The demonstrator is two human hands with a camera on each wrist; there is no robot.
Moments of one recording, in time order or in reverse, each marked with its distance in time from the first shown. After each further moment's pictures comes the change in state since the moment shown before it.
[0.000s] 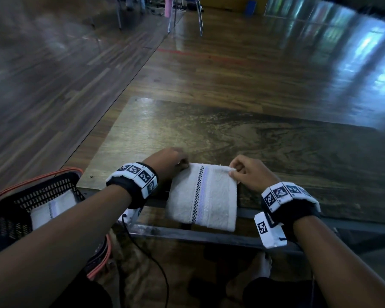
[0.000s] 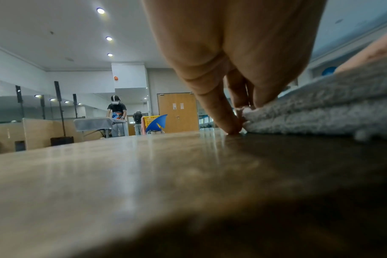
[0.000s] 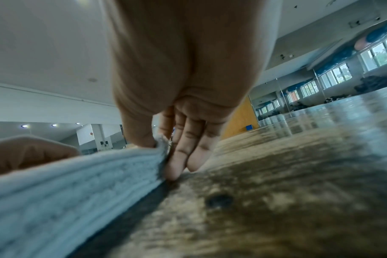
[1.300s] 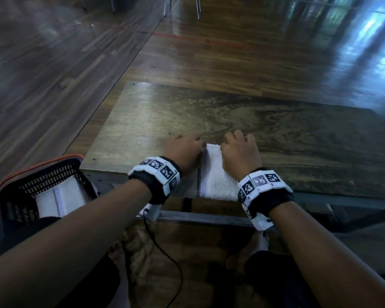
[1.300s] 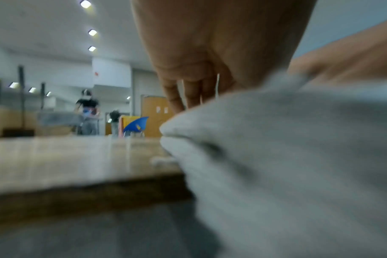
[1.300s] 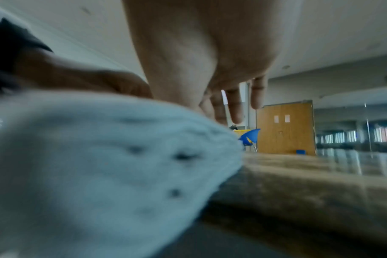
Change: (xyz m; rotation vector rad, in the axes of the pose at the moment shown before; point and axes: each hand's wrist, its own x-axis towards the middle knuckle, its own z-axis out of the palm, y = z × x) left_hand -0.003 0.055 0.018 0.242 0.145 -0.032; right_hand -0.007 -0.033 0.035 -0.868 0.236 -0.133
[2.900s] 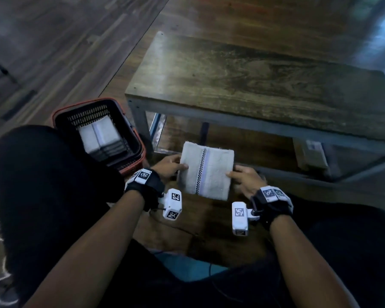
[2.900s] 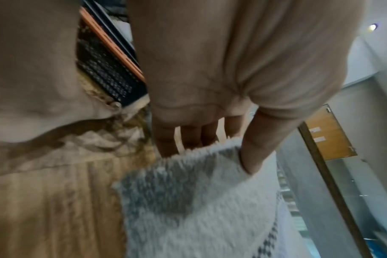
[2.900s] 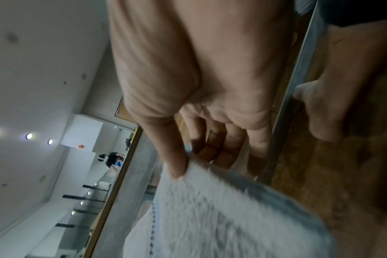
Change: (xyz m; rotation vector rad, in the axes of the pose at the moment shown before) left_hand -0.243 0.044 0.067 -1.437 -0.280 -0.816; right_hand -0.230 -0.072 0.027 1.673 -0.574 0.773
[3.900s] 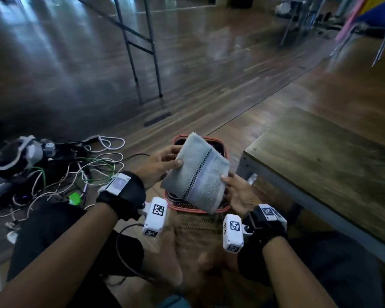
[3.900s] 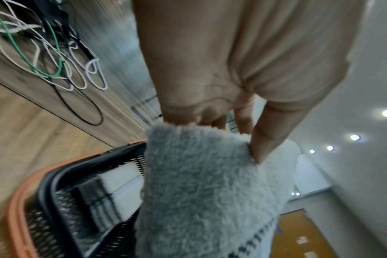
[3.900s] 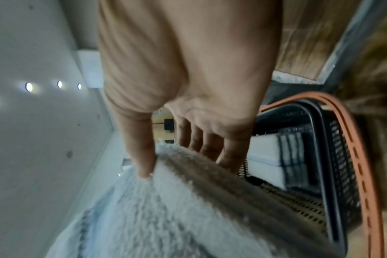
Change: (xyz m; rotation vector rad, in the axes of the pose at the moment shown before) left_hand -0.175 0.037 -0.218 -0.332 0.482 0.425; right_hand 0.048 -0.106 0.271 0.181 -0.754 -0.085
